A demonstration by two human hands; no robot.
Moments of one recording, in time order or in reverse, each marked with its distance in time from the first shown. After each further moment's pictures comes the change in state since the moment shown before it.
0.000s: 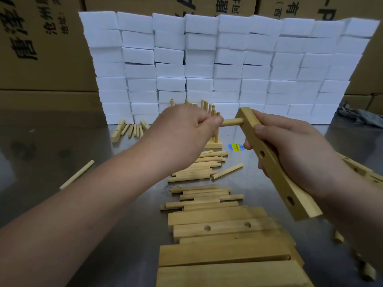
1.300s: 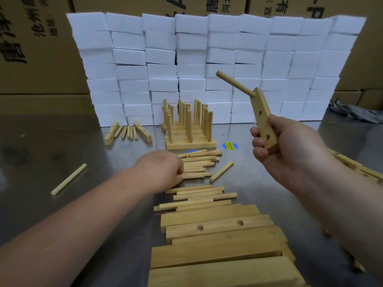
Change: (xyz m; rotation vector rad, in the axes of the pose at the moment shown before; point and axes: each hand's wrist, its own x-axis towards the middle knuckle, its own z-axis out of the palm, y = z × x) left_hand 0.011 -0.088 0.051 0.692 -0.435 0.030; right_hand 0.030 0.025 -0.008 0.612 0.361 0.361
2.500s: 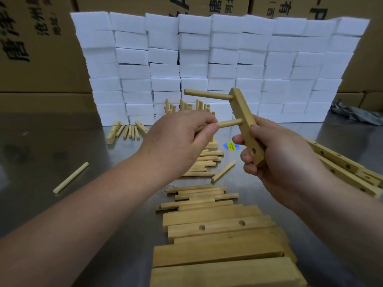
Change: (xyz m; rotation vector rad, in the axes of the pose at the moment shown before) left_hand -0.037 0.042 -0.068 -0.564 0.638 0.177; right_hand -0.028 0.010 0.009 -0.257 -0.256 -0.122
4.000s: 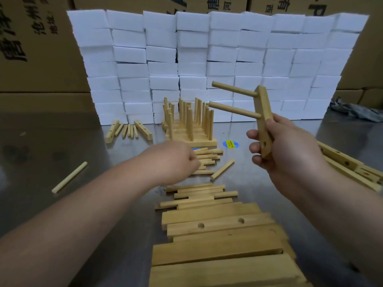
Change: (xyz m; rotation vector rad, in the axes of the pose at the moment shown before) left_hand 0.000 -0.033 0.020 0.268 -0.640 -0.361; right_hand 0.017 0.004 -0.015 -0.002 0.224 0.005
